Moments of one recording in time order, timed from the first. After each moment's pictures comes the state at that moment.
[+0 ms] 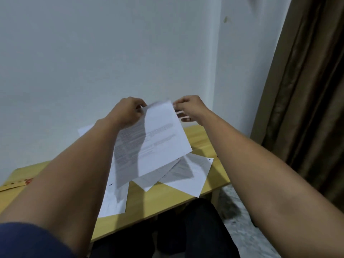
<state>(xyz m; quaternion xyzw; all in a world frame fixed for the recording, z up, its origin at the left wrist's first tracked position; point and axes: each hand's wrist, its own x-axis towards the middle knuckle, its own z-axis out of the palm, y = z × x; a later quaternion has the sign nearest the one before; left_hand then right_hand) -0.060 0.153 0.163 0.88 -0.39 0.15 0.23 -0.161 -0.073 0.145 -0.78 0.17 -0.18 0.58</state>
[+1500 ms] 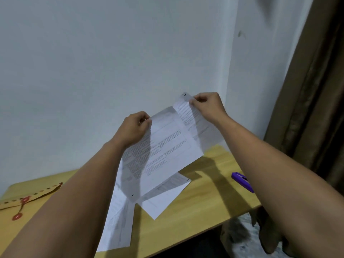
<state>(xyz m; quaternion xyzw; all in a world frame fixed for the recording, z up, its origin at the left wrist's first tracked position) -0.011 0.151 0.140 0.83 -0.38 0.12 0.39 -0.115 -0.107 0.174 -0.81 0.11 -0.37 0.44</state>
